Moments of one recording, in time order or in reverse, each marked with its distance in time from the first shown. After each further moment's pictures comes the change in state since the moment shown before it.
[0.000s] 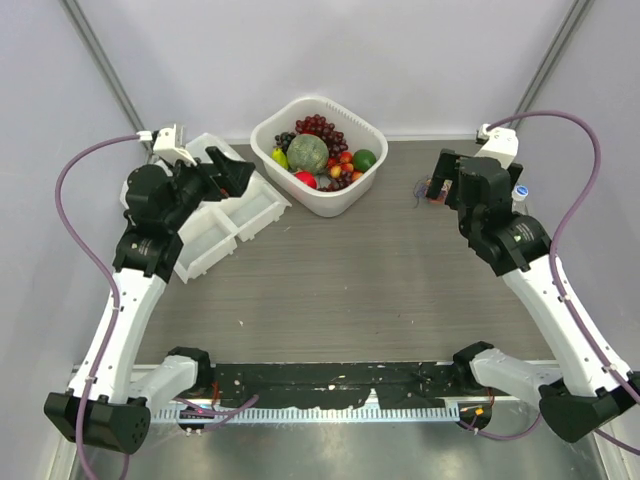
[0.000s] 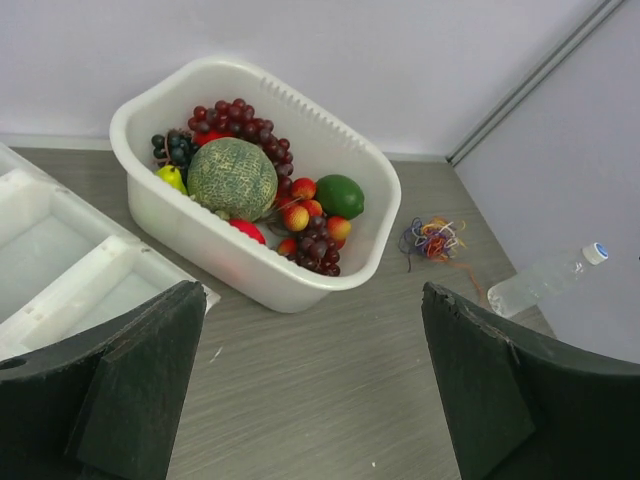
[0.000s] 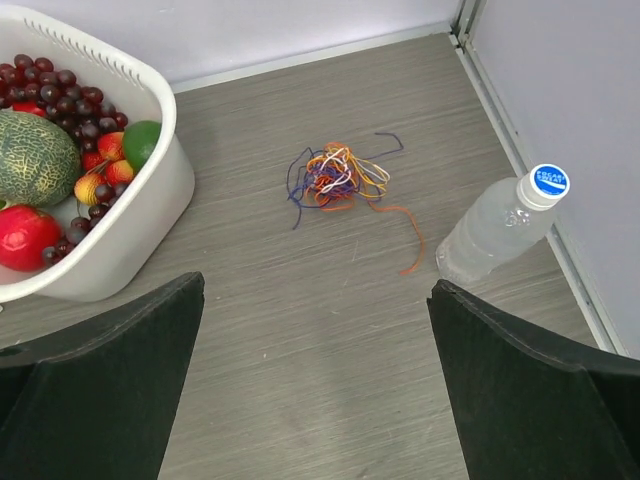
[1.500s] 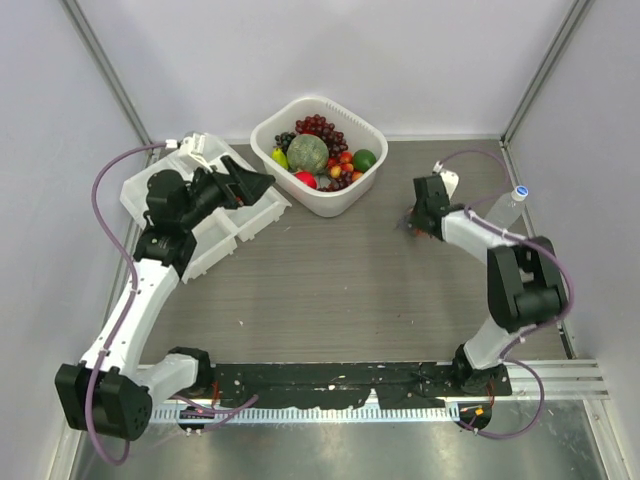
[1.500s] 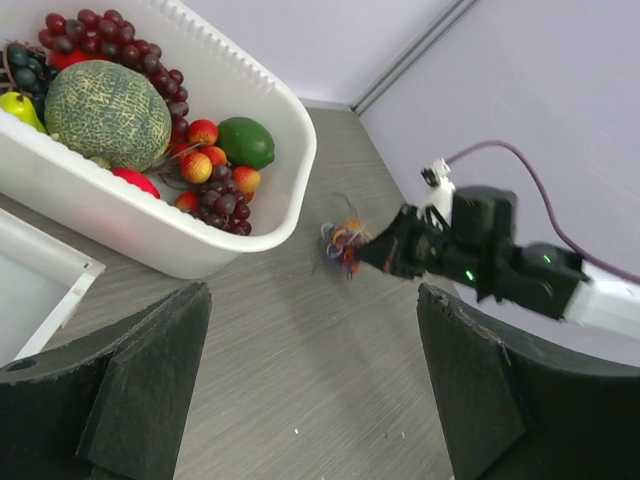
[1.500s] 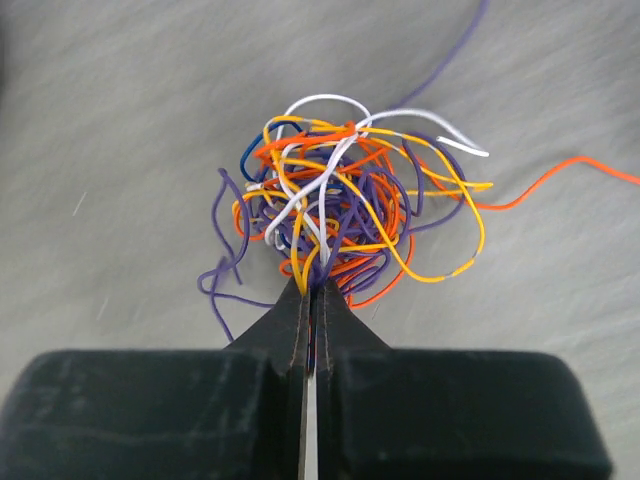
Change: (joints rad) left arm 0.004 0.058 -0.163 0.204 0.225 -0.180; right arm -0.234 0.708 -0.211 0.446 -0.274 0.204
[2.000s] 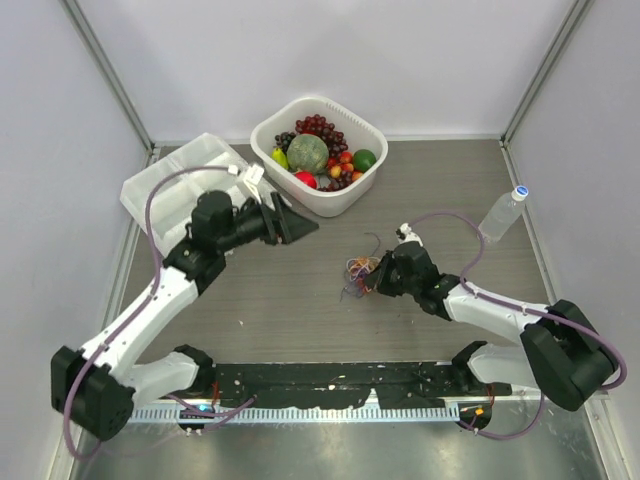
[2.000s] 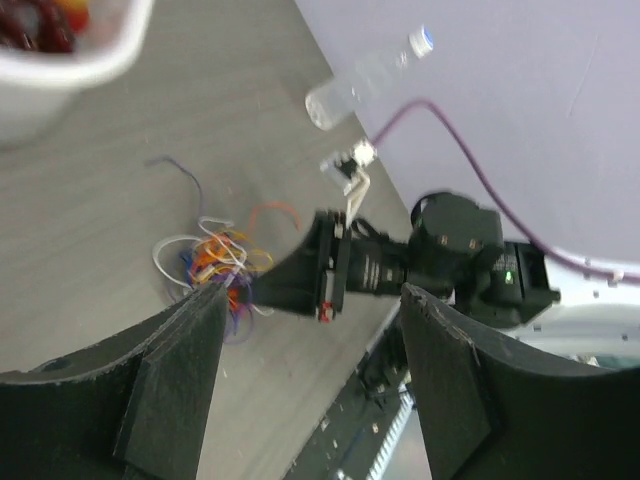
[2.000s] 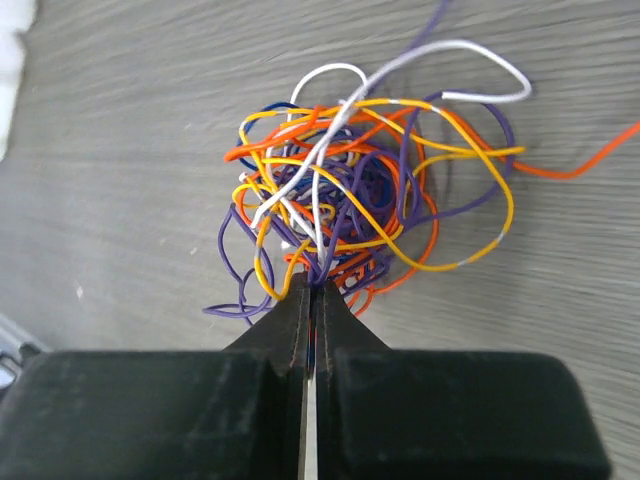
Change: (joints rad) left arm -0.262 0.069 -0.038 -0.042 0.037 -0.074; right arm 0.403 -0.535 -0.644 0.264 -0.380 0.327
